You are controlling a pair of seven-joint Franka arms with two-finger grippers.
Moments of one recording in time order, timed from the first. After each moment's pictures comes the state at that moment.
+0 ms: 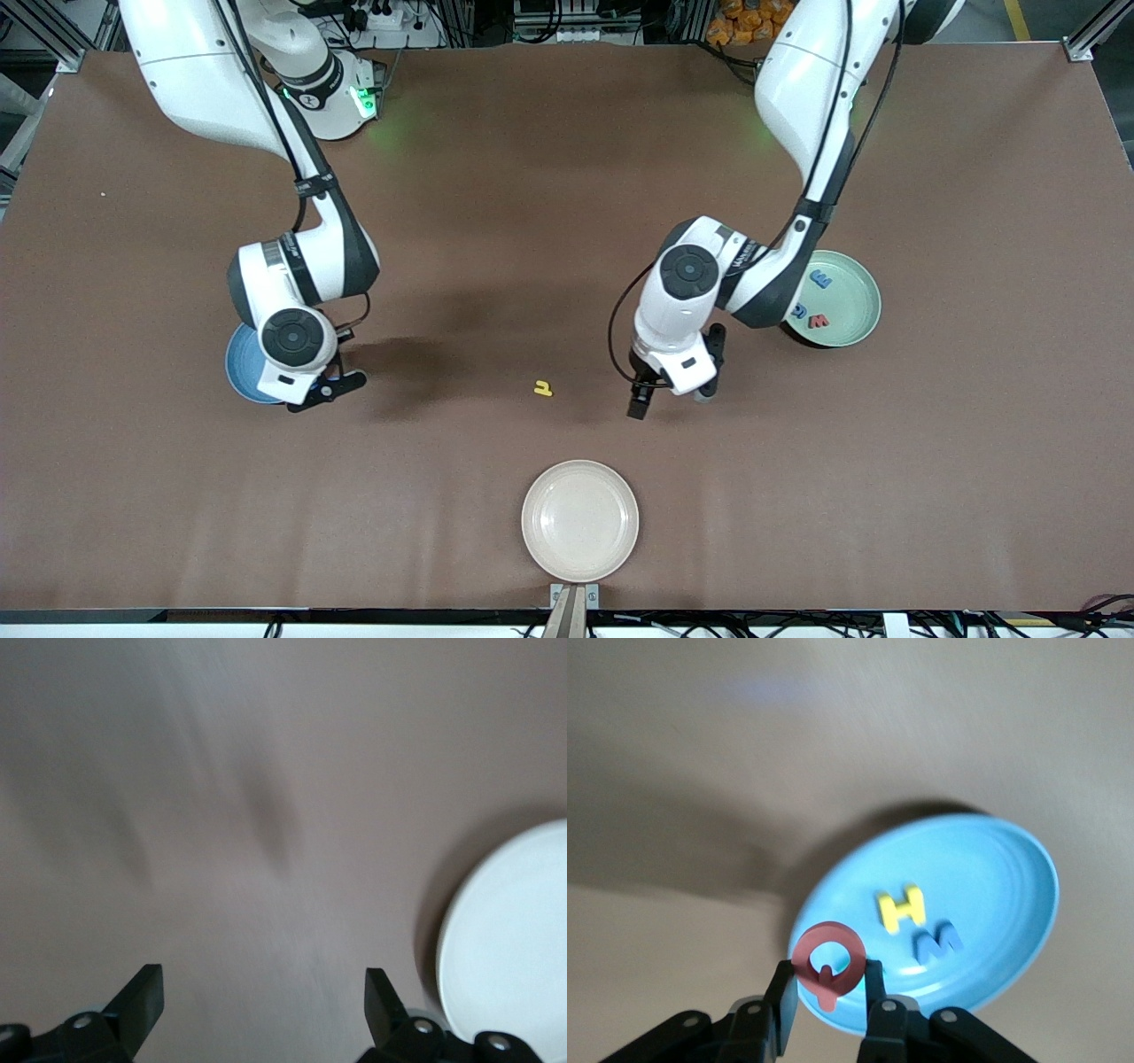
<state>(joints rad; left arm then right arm) -0.61 0.75 0.00 -1.47 0.03 2.45 -1.89 0.38 0.53 -0.18 -1.79 -0.23 1.96 -0.11</state>
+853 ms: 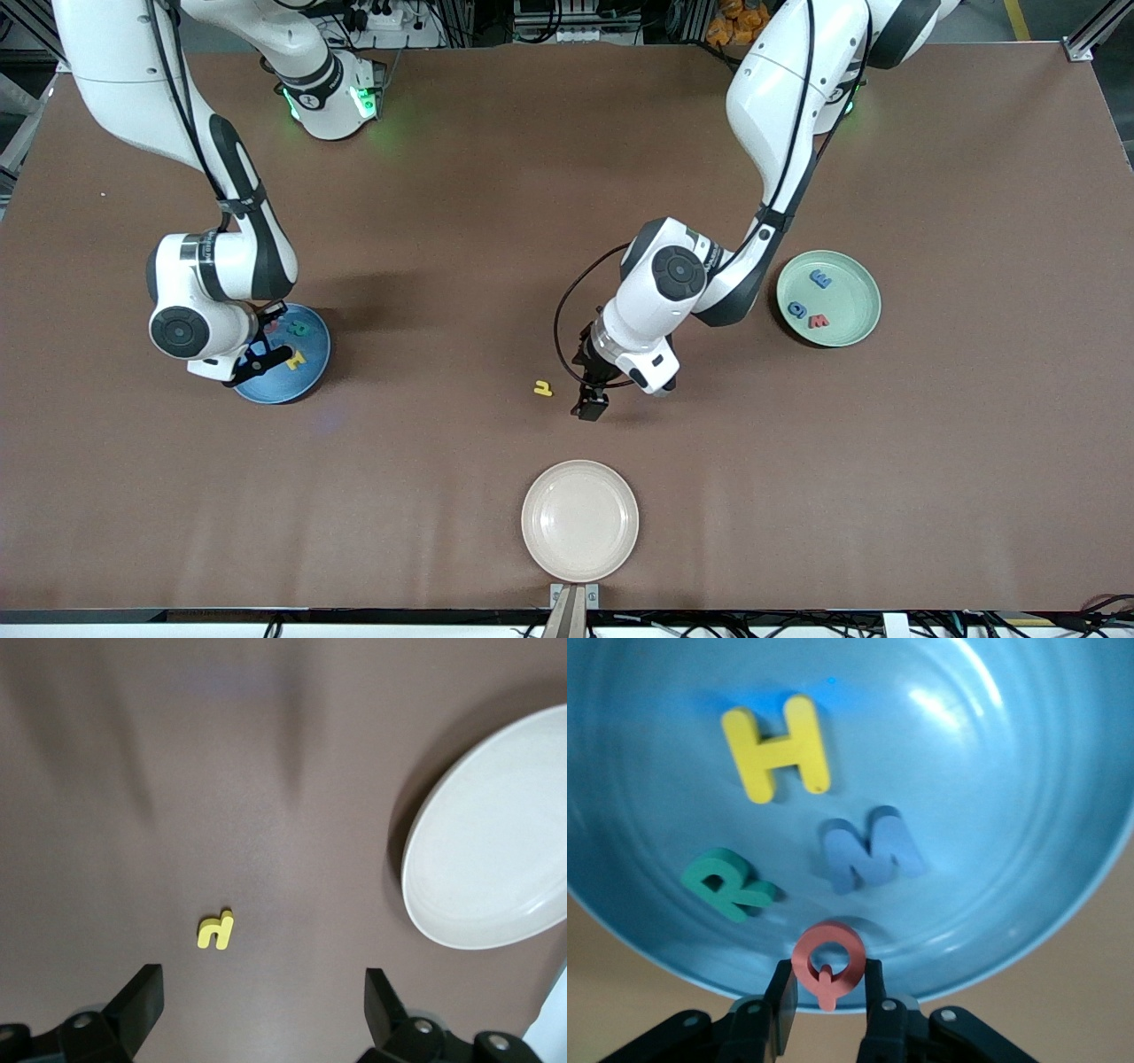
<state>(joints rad) -0.61 0.83 -0.05 -1.37 -0.31 2.58 -1.99 0.24 0.51 -0.27 -2.01 -0.11 2.12 -0.44</state>
